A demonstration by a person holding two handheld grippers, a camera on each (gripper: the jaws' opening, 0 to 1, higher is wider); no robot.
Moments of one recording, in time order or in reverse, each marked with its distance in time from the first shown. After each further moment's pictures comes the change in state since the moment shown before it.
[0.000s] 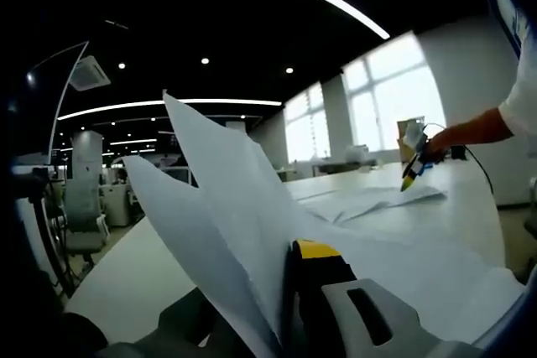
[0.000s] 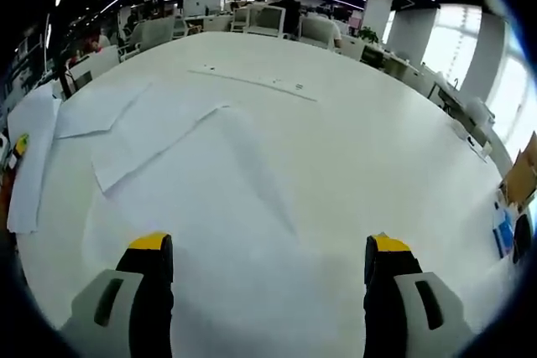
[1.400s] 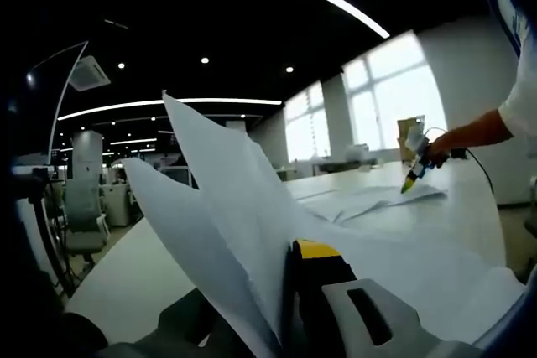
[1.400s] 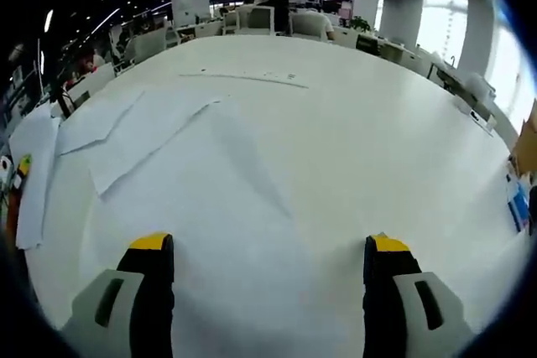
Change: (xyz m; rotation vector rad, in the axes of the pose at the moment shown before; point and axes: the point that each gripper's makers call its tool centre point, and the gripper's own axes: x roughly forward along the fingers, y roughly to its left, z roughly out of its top) left arm 0.000 -0.002 0.001 0.001 0.004 0.002; right arm 0.009 -0.003 -0.013 0.107 -0.007 0.048
